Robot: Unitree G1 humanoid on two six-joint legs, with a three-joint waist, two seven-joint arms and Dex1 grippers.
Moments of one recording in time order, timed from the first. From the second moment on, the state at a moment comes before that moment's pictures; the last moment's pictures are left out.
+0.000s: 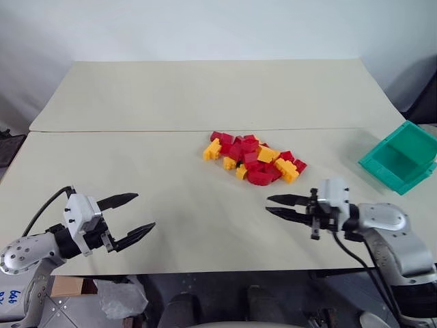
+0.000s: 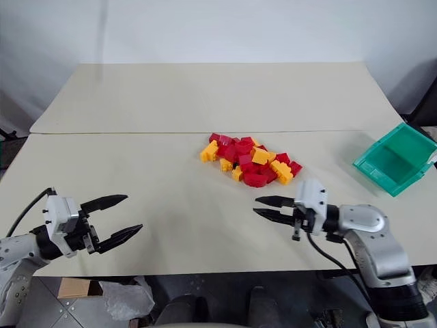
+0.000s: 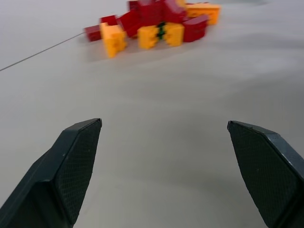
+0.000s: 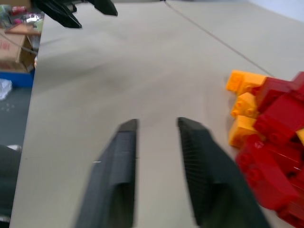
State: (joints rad) left arm 0.18 0.69 0.39 -0.30 -0.52 0.18 -0.96; right arm -0.18 -0.65 -0.01 -0.25 0.47 0.18 1.10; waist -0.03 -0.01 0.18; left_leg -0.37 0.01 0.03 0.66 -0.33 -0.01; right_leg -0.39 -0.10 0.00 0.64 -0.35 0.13
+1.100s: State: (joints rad) left arm -0.06 0.62 0.23 -0.27 -0.50 0.29 -0.80; right arm -0.80 -0.38 0.02 0.63 0.02 0.06 0.47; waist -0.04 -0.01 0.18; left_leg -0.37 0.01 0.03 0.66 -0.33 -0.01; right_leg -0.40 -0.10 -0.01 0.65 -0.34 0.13
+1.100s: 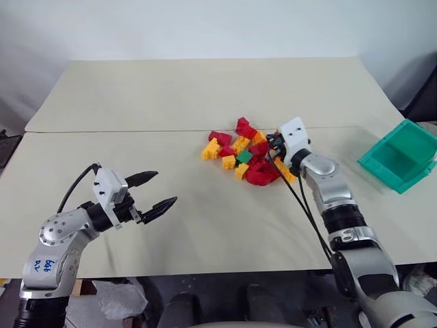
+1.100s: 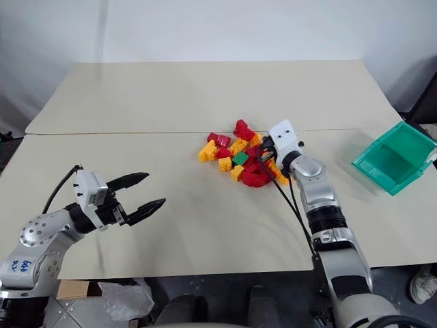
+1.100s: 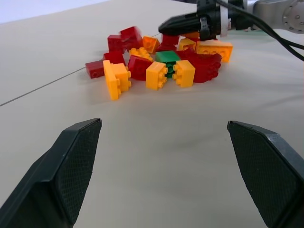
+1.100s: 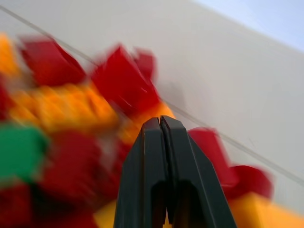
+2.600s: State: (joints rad) left arm -0.09 0.67 0.24 -0.15 -0.47 0.22 -0.91; right arm -0.76 -0.52 0.16 0.08 0.32 0.70 0.79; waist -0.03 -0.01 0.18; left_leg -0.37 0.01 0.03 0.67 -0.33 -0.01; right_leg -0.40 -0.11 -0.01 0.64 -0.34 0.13
